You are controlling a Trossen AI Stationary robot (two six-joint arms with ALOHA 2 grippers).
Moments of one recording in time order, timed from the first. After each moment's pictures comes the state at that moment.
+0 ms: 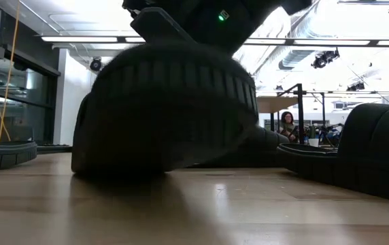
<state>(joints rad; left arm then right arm) 0.15 0.87 1.03 -0.06 0.10 -0.74 0.37 2.16 1.52 -0.20 0.40 0.15</state>
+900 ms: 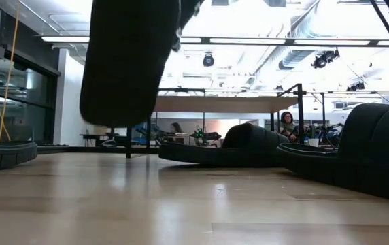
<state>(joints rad) 0.15 0.82 1.03 -0.05 0.04 -0.68 0.17 2.16 1.91 -0.59 0.33 -0.03</state>
